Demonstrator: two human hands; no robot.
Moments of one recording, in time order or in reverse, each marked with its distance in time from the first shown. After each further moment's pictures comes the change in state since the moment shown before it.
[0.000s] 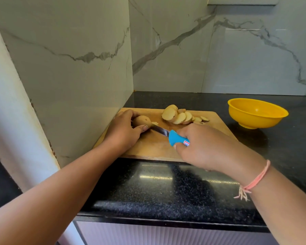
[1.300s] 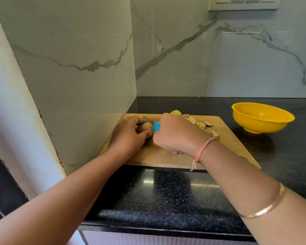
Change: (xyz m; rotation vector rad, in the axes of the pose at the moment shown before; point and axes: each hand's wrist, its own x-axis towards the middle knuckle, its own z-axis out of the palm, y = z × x) left_hand -0.001 0.003 -0.001 0.008 0.052 0.051; right_hand 0.040 -0.049 -0.008 0.113 0.004 0.012
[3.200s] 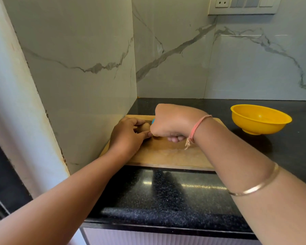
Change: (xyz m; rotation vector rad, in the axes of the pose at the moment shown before) left_hand 0.000 -0.007 0.002 -0.079 0.055 -0.049; right_hand 0.001 -0.025 -0.031 -0.082 -0.167 0.013
